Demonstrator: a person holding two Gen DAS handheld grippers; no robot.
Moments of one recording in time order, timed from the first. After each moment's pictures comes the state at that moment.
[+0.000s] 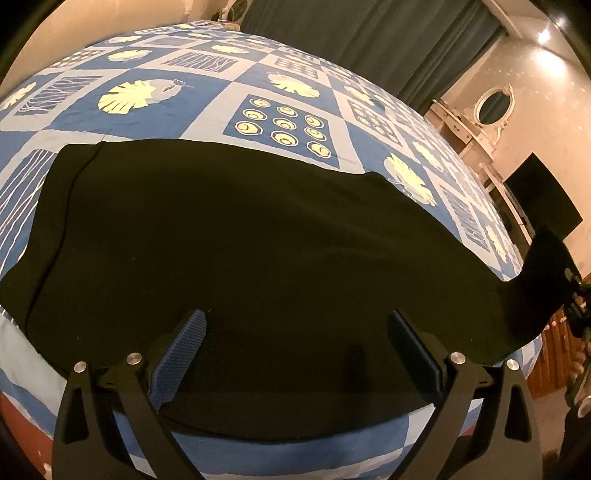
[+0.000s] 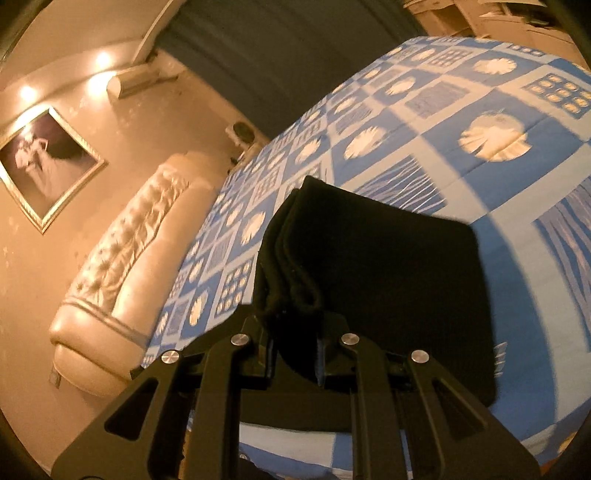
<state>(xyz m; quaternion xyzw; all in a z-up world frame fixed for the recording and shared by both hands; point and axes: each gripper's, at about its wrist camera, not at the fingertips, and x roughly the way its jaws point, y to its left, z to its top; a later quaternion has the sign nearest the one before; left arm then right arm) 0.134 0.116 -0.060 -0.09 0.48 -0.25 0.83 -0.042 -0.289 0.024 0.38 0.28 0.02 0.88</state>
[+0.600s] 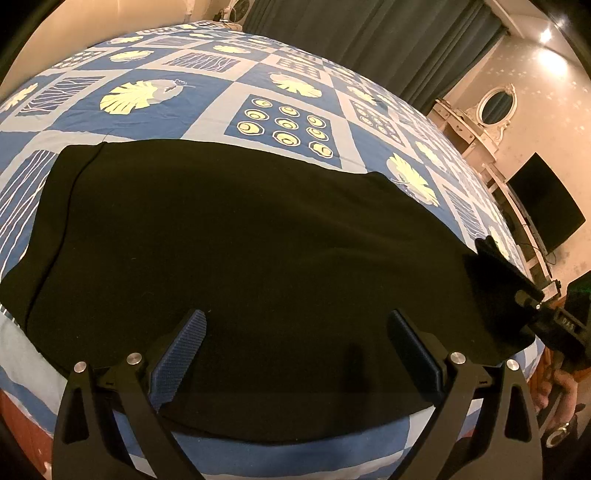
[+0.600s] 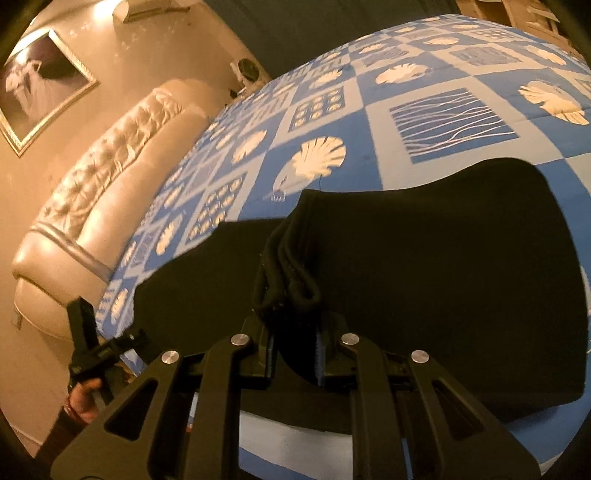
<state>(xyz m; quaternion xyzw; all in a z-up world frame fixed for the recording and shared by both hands) 0.134 0.114 -0.060 -0.09 0.48 -0.24 0.84 0.015 -0.187 -0.043 0.29 0.38 0.03 0.88</state>
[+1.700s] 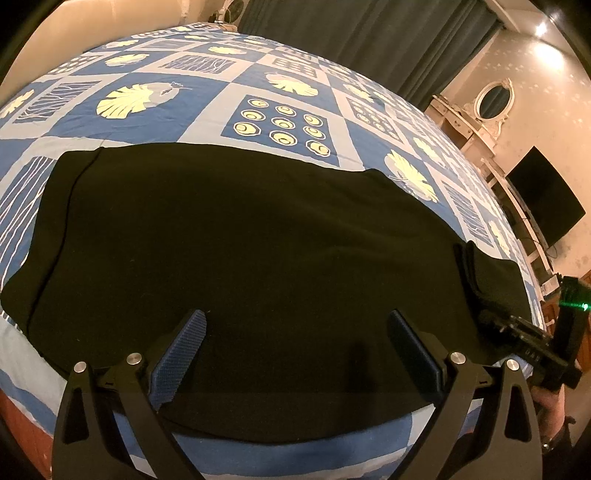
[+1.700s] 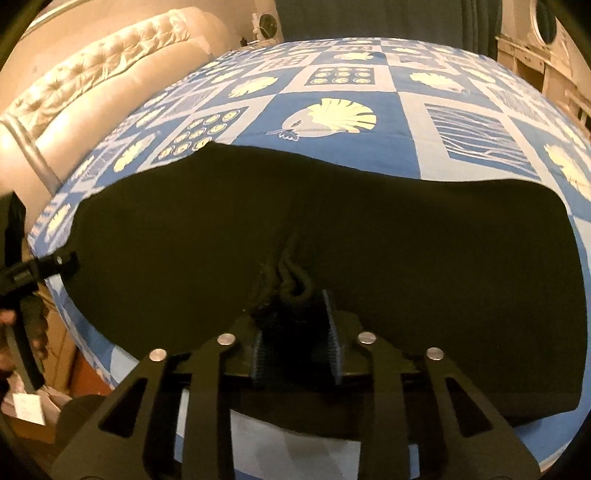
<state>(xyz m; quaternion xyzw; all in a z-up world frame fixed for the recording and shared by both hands) 0.134 0.112 -0.058 -0.08 0.48 -0.25 0.84 0.038 -0.113 -0.066 0.10 0.45 0.00 0.89</state>
